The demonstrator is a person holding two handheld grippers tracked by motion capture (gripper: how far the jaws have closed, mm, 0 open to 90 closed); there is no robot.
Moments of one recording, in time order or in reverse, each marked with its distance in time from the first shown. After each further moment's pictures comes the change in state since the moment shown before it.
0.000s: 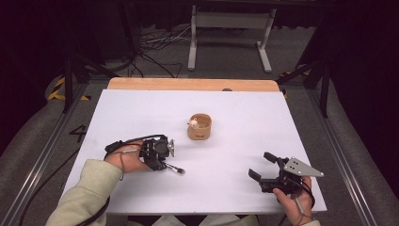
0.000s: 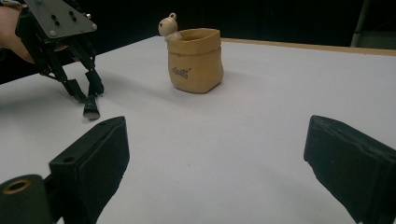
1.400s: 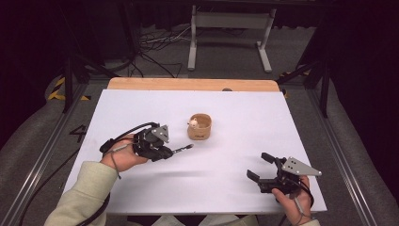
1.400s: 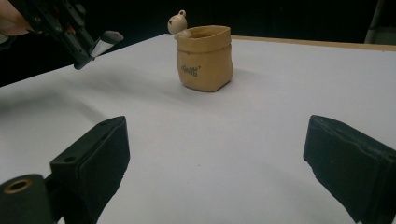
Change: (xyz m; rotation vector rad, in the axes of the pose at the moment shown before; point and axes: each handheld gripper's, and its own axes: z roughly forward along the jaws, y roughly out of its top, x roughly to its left) left arm -0.001 -0.015 -0.052 -0.390 -0.008 -0.087; right arm 0.001 0.000 0.004 0.009 0.035 0.003
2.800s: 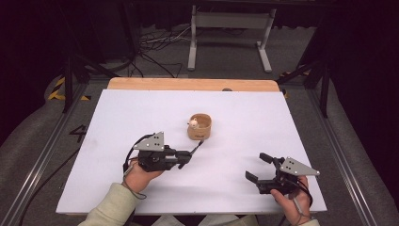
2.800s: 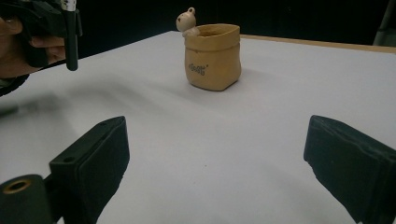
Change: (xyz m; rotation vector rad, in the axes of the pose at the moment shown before) left arm -0.040 -0.014 0.025 -0.651 -0.056 -0.096; right arm 0.003 0.001 0.003 0.010 0.023 -0.023
